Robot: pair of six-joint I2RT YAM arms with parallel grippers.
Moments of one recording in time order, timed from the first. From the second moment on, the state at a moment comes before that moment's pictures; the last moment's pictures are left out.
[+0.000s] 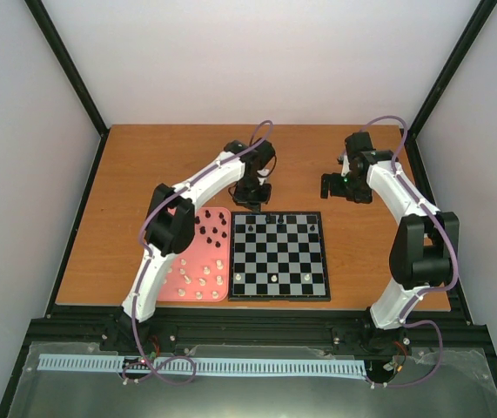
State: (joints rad) left arm -0.64 2.33 2.13 -1.25 0.20 -0.45; right arm 0.12 1.72 1.40 -0.92 -0.11 0.18
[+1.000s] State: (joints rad) left arm -0.67 2.40 2.17 -1.25 0.26 -0.45; right arm 0.12 1.72 1.40 -0.92 -0.10 0.18
